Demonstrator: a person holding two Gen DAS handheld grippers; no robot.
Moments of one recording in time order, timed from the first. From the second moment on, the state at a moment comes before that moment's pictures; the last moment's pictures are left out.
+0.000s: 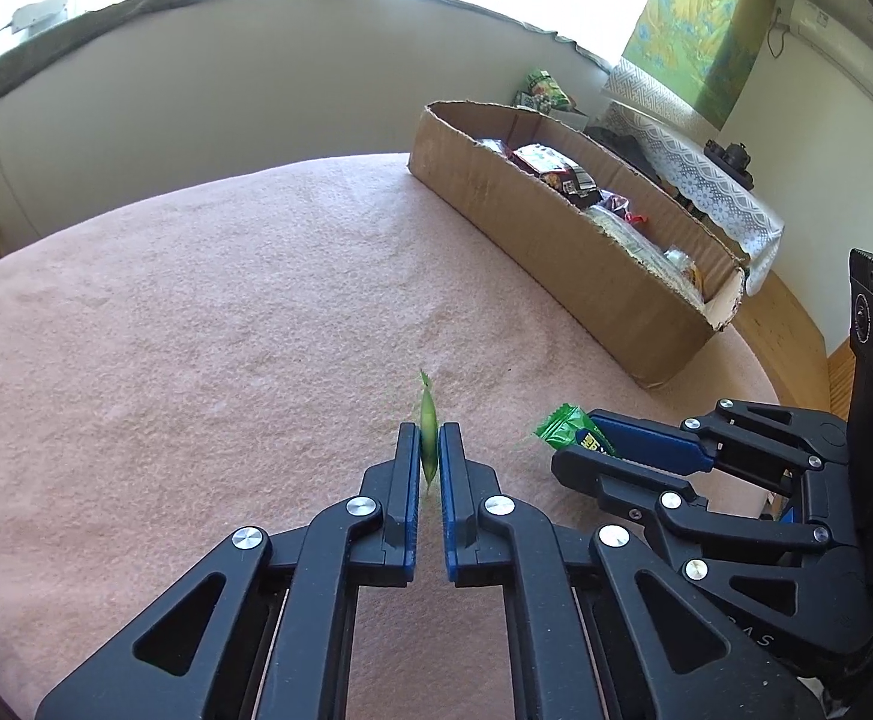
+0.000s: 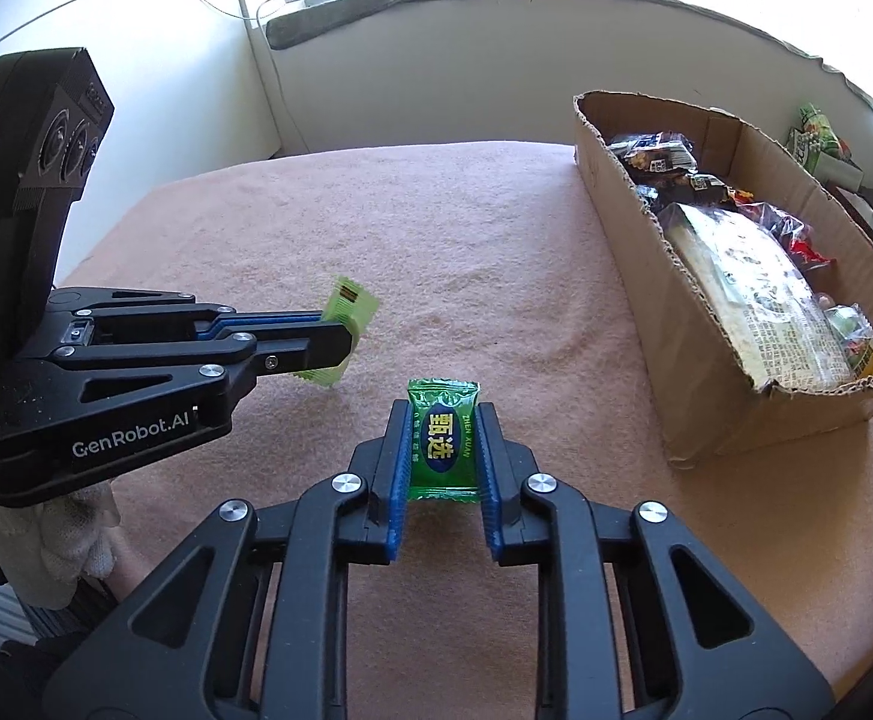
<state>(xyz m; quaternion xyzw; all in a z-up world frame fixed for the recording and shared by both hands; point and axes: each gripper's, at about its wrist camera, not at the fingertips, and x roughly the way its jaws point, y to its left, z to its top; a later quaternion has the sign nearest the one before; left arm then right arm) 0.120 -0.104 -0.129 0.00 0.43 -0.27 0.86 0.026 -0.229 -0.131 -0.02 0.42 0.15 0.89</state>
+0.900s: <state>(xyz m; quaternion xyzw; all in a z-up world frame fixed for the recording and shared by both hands) 0.131 -0.118 -0.079 0.00 0.39 -0.28 0.88 0.031 -0.270 -0.059 0.00 0.34 0.14 0.93</state>
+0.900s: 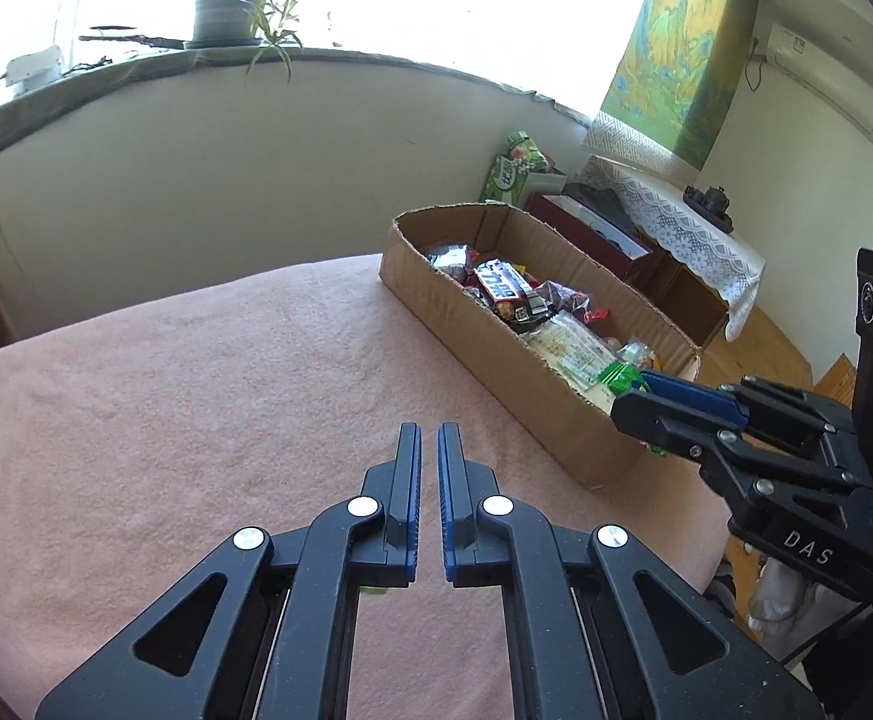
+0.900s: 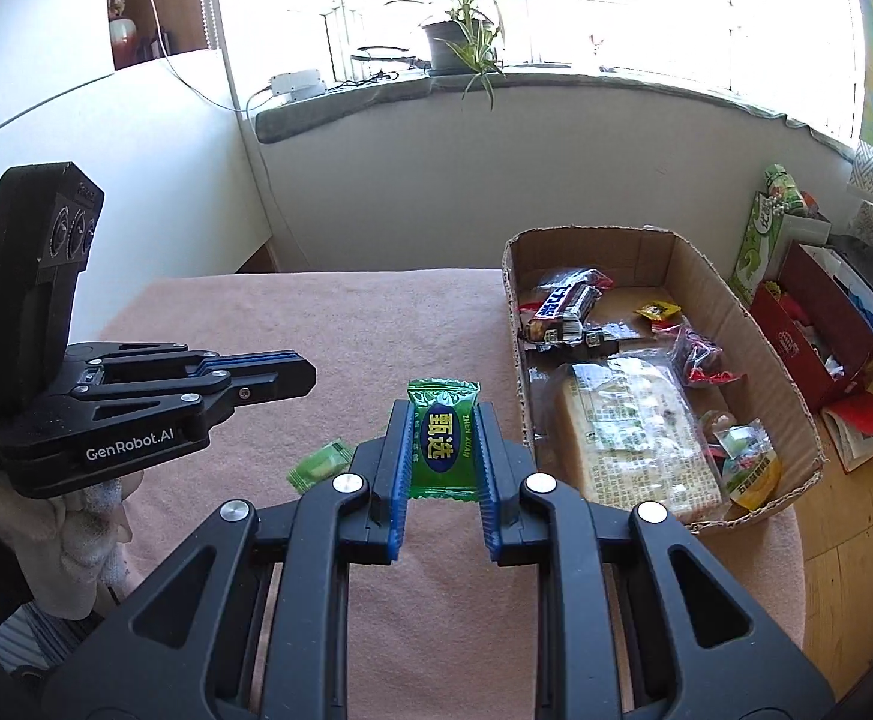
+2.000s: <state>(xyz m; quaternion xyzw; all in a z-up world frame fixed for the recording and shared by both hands) 0.131 -0.130 -0.124 0.07 0.45 -0.24 0.86 0.026 -0.296 -0.067 0.02 0.34 0.14 0.93</state>
